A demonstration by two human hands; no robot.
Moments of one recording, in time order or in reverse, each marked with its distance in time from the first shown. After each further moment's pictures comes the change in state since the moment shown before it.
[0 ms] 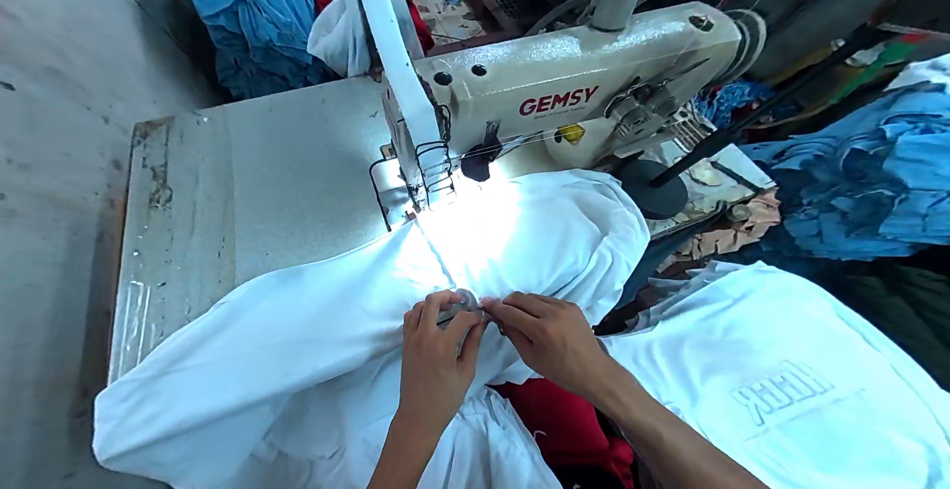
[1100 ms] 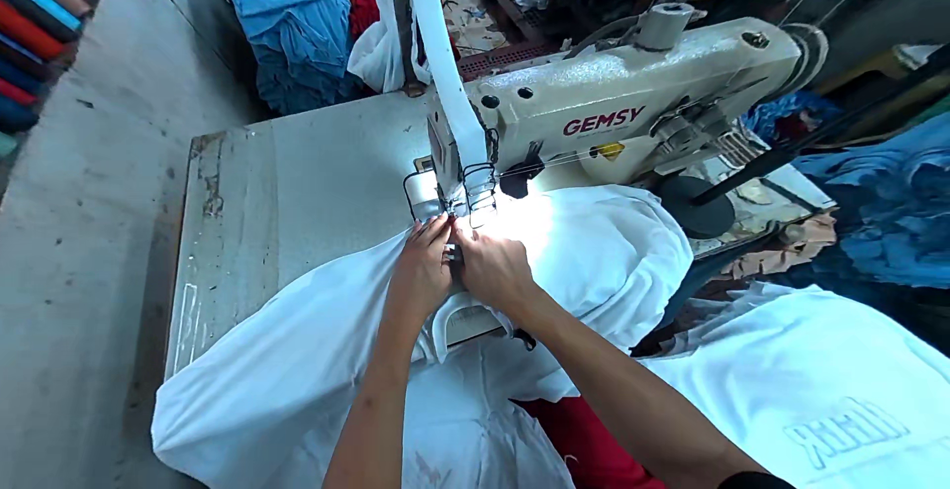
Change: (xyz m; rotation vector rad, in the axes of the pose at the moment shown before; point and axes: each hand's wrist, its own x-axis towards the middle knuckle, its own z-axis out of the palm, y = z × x) left_hand 0.113 -0.087 -0.020 0.151 -0.171 0.049; right_hand 0.150 -0.024 0.056 -0.313 -0.211 0.307
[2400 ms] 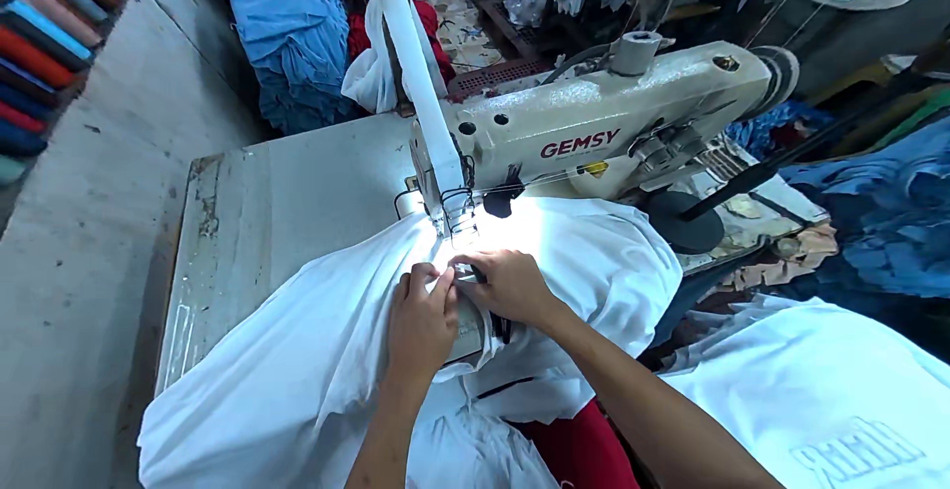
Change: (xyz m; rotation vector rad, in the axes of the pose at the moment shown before) left_hand -0.035 0.041 0.007 0.171 0.125 -0.126; right_hand -0.005 0.052 -0.008 0.386 -0.084 -0.148
